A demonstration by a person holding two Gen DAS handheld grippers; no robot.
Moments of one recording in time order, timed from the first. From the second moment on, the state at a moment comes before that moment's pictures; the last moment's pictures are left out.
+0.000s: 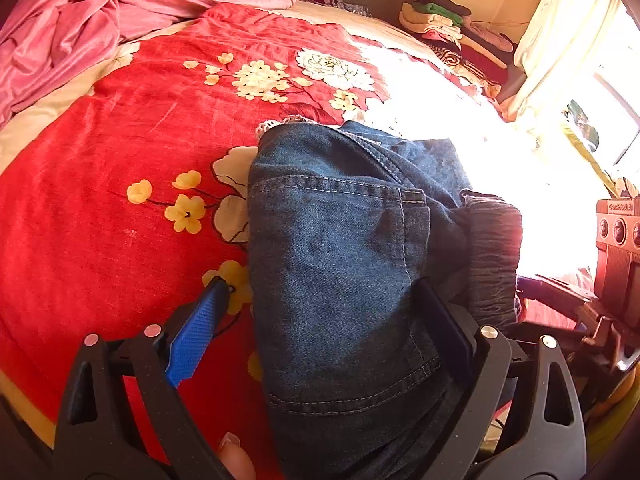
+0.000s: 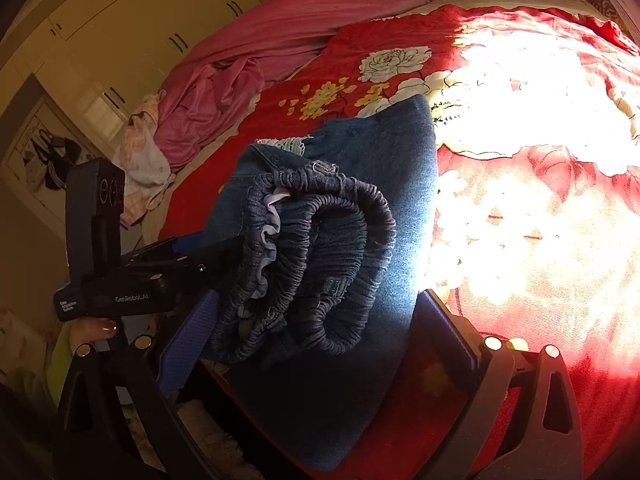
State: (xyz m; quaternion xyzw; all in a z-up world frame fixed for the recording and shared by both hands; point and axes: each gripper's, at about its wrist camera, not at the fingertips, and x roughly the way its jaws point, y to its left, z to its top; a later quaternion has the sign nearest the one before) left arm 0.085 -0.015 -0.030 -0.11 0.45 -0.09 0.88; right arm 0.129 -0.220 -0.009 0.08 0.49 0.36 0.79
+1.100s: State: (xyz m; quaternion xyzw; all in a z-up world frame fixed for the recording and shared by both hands) left arm 0.135 -0.021 0.053 -0.09 0.38 -0.10 0.91; right arm 0.168 -0.177 0.060 -0.05 0.32 0.38 0.87
